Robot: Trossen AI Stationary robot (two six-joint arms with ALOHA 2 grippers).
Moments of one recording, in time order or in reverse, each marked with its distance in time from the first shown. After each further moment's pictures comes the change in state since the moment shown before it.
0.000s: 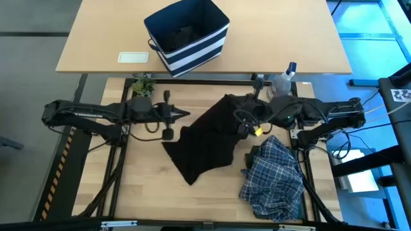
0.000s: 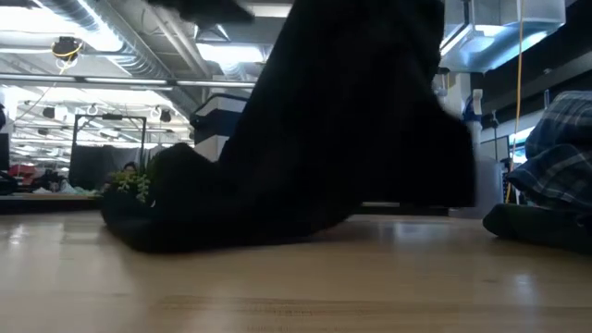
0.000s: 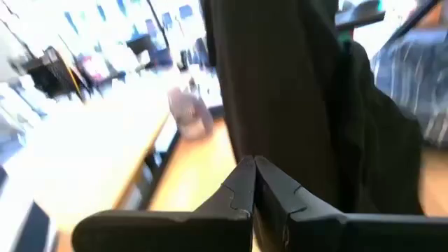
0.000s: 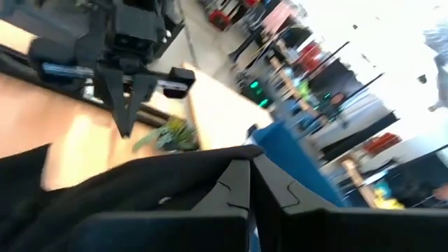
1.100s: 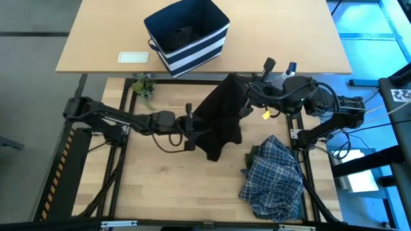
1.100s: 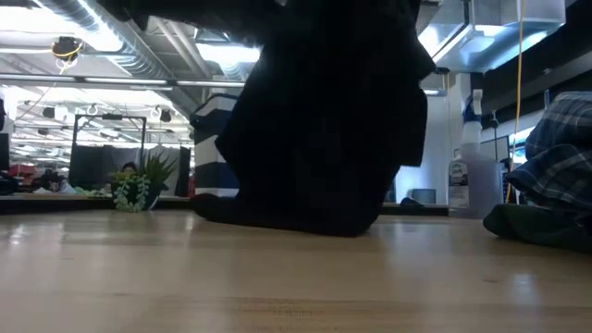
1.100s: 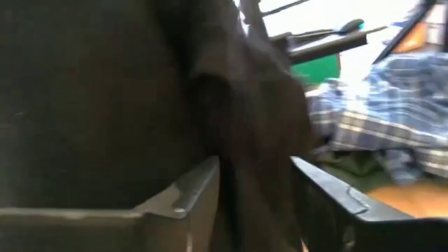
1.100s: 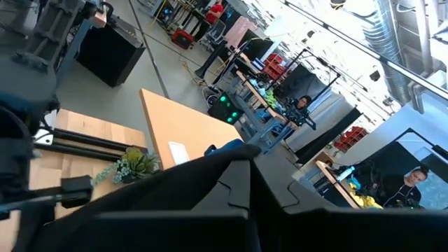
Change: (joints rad) left arm -0.099 0.389 -0.001 0.474 -0.054 0.008; right arm -0.061 0.044 0.200 0.030 0.019 -0.053
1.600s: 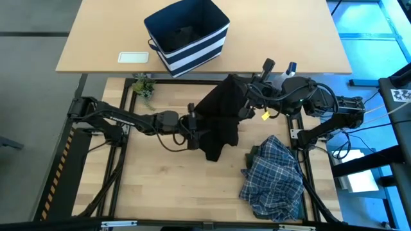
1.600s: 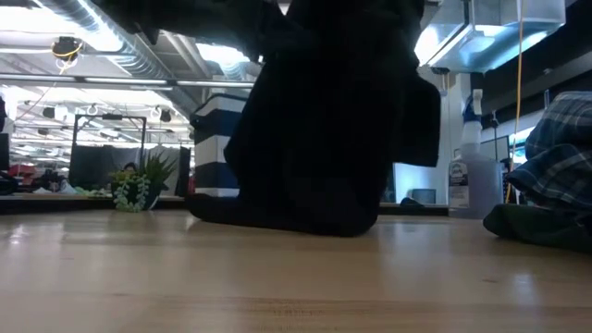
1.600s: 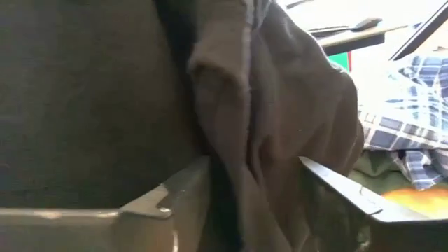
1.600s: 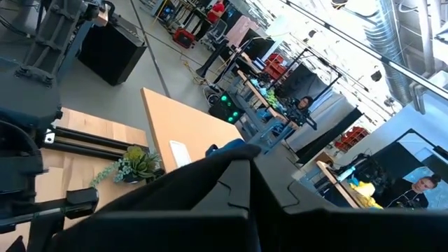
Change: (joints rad) left arm 0.026 0.067 0.000 0.063 -0.005 -0.036; right arm 0.000 0.005 0.000 -0.003 0.001 0.000
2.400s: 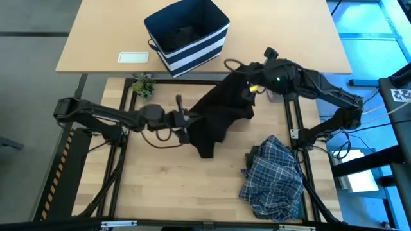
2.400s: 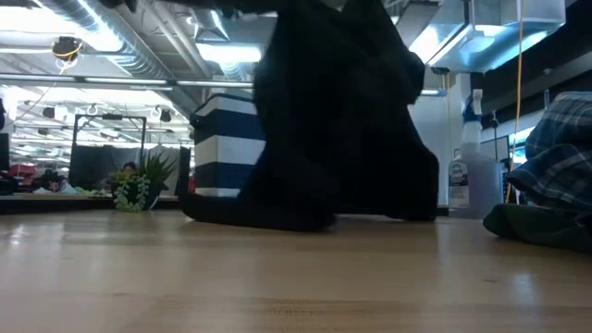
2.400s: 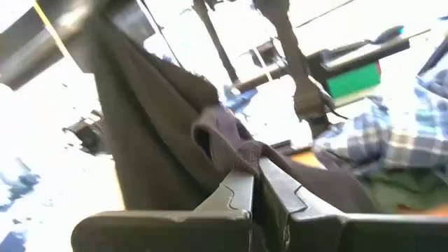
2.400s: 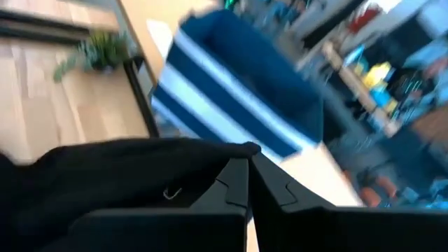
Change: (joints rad) left arm -0.009 -0.209 0.000 -0.088 -0.061 0.203; right arm -0.292 0.000 0.000 -0.409 -0.072 0.273
